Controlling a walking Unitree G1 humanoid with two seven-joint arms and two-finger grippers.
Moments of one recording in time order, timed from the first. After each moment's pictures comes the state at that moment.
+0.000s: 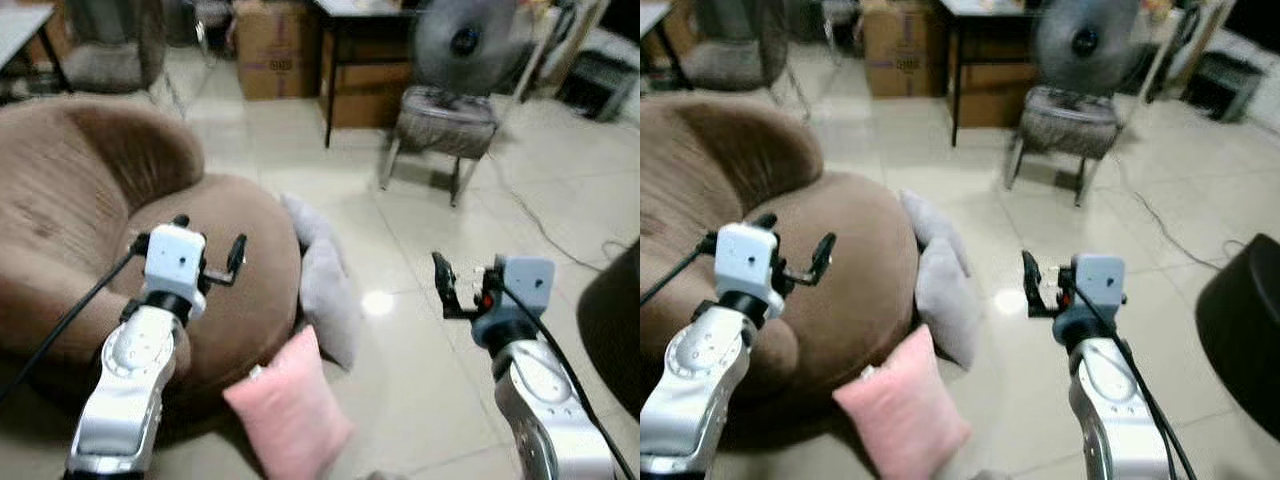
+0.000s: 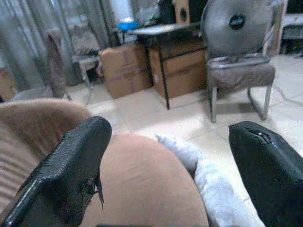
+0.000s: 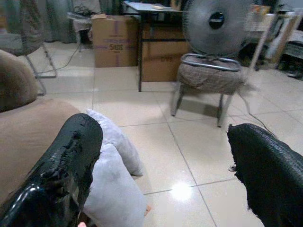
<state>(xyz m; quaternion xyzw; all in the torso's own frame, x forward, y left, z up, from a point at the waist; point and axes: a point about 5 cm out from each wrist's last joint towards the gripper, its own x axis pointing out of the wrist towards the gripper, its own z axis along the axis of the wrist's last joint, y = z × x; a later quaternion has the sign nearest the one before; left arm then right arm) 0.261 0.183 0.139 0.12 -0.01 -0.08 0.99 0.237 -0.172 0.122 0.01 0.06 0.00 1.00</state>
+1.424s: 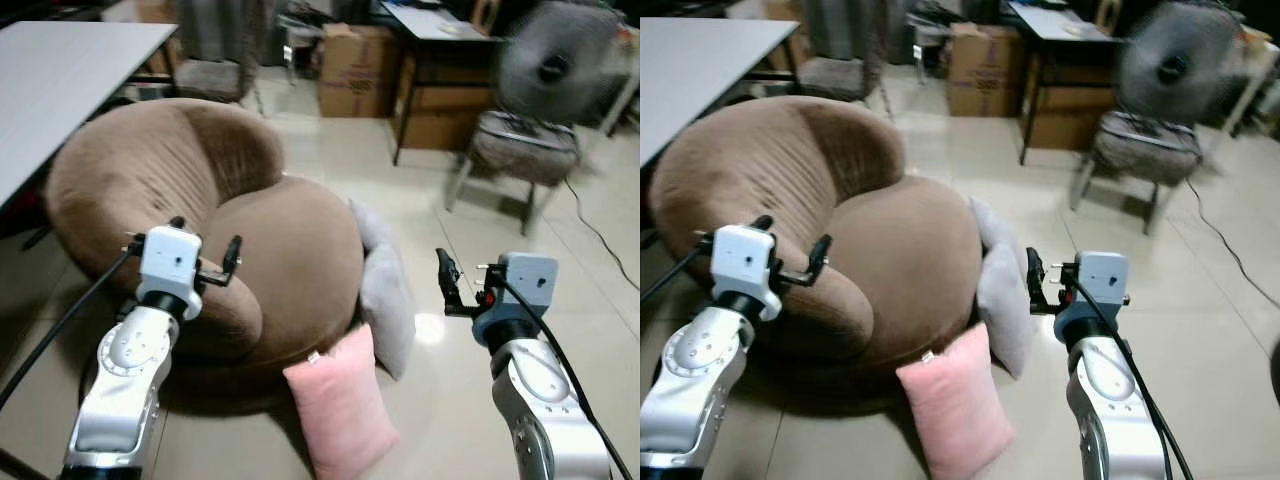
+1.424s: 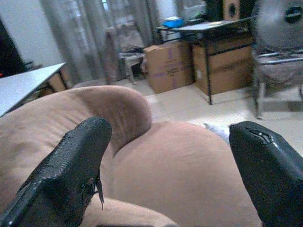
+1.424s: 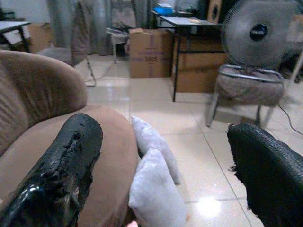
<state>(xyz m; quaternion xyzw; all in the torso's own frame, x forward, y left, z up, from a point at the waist) 0.266 0.184 0.136 0.12 0.00 -0.08 0.99 0.240 -0.177 0.124 0.00 0.05 -0.03 1.00</state>
